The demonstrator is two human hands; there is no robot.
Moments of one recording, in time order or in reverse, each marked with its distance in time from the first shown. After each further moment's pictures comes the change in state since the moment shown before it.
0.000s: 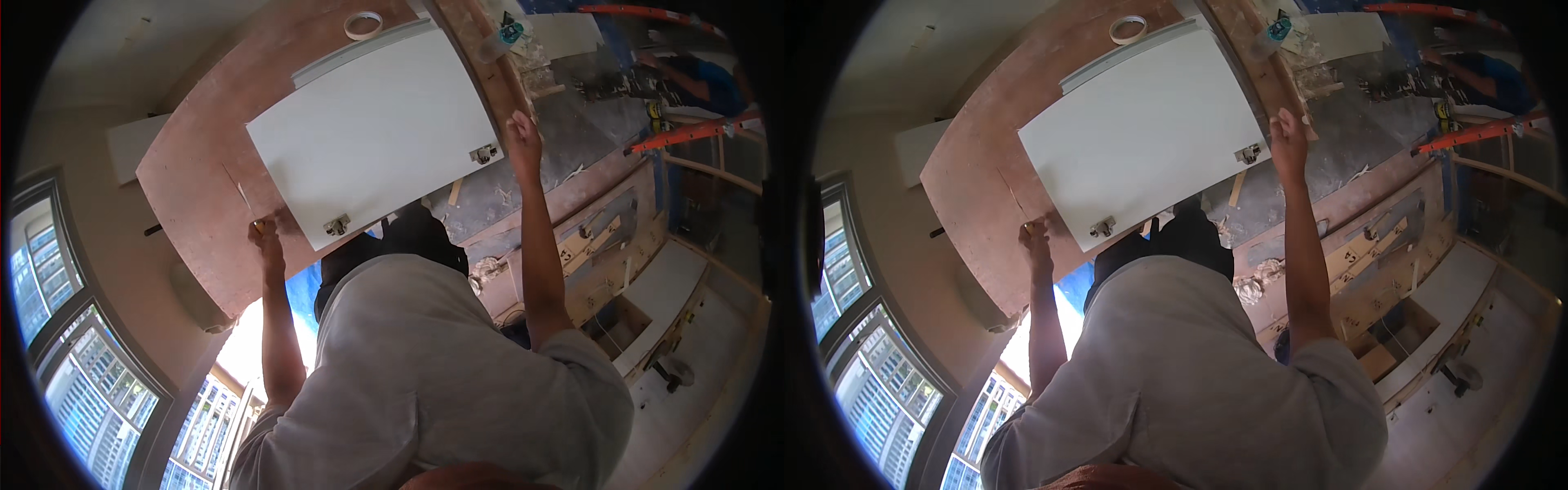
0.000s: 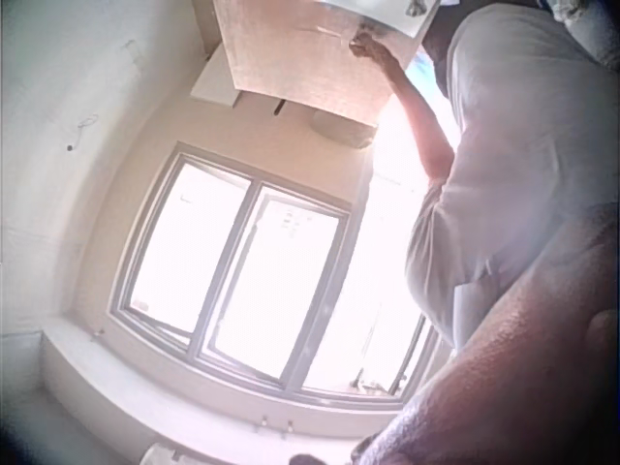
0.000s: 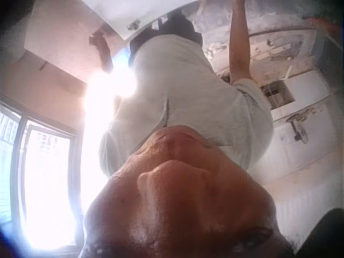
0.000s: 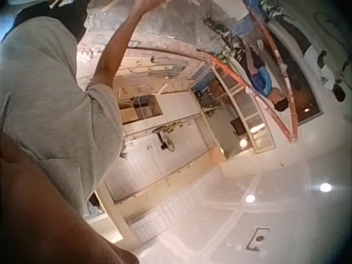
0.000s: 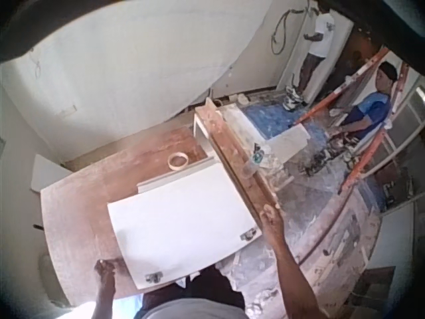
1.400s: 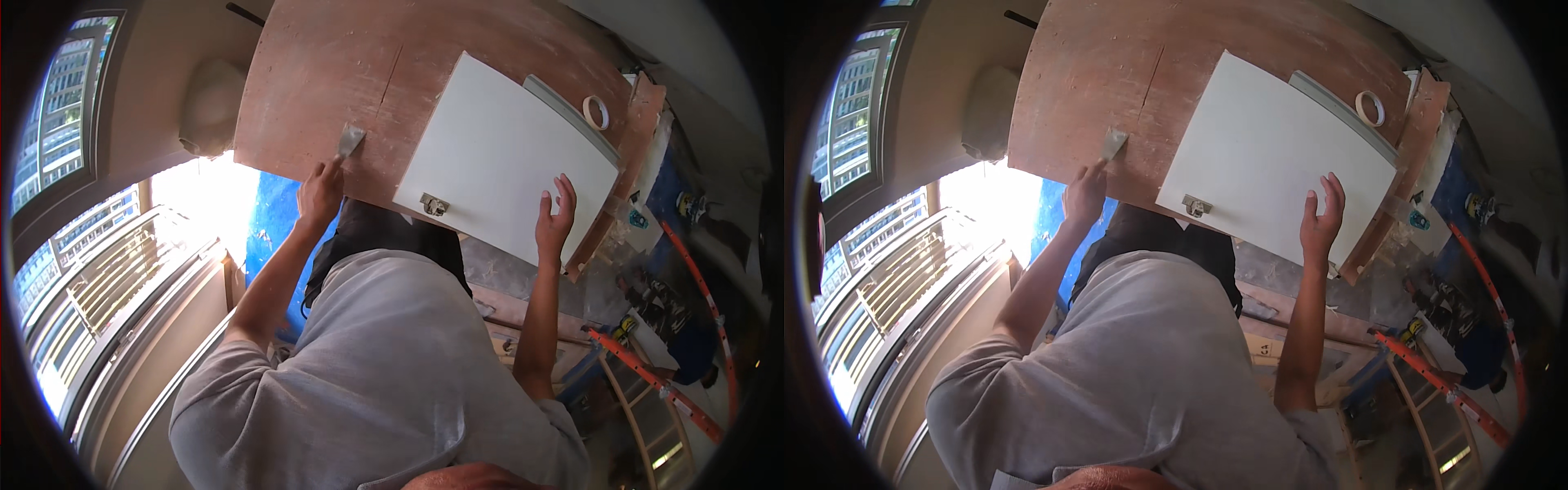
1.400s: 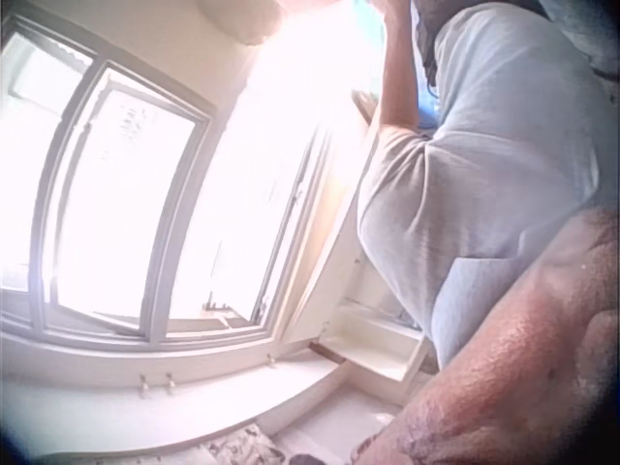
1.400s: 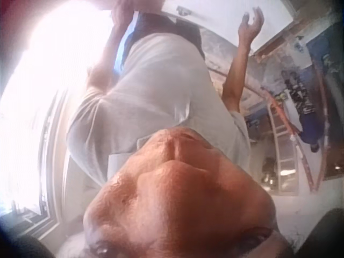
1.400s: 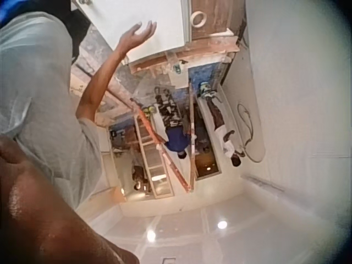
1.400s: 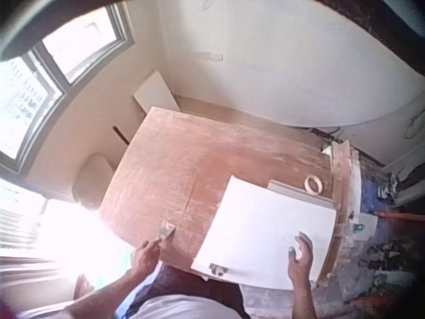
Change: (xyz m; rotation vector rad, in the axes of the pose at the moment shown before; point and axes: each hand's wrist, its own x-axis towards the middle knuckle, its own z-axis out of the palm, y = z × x) left_hand -0.066 -0.060 -0.073 0.712 0.176 0.077; right_hand -0.056 -0.134 0.172 -0.350 -0.564 -0.594
